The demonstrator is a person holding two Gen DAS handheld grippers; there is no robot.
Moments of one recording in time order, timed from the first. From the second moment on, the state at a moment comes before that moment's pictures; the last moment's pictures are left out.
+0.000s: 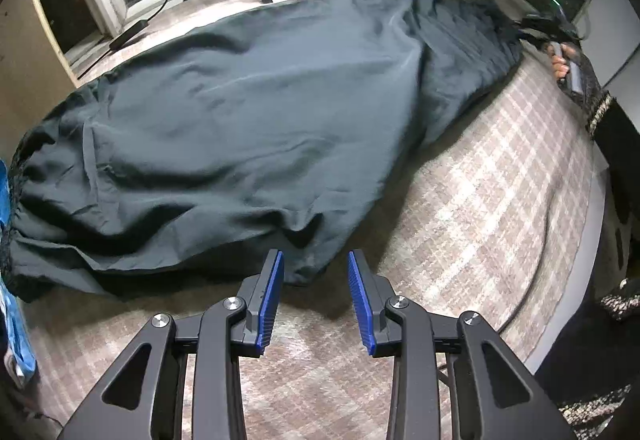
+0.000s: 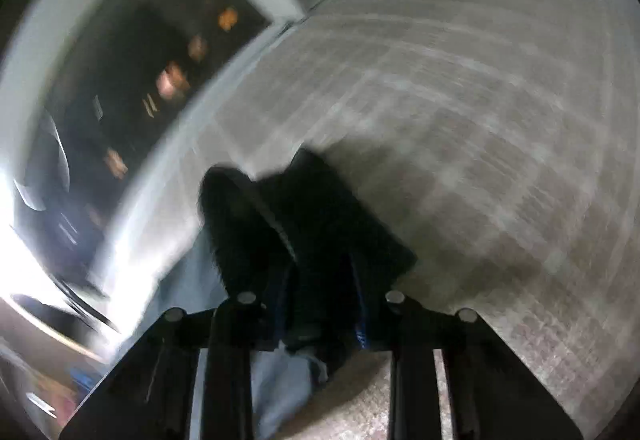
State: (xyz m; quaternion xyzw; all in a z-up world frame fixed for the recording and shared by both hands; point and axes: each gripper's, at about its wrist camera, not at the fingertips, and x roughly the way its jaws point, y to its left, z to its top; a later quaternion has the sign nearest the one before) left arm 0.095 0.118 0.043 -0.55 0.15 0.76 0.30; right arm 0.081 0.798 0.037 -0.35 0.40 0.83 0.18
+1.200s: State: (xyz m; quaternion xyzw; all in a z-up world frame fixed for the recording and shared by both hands) left arm 0.095 0.129 0.033 -0.57 0.14 0.76 0.29; right arm 0.080 0.794 0.025 -0.35 0.39 0.83 0.17
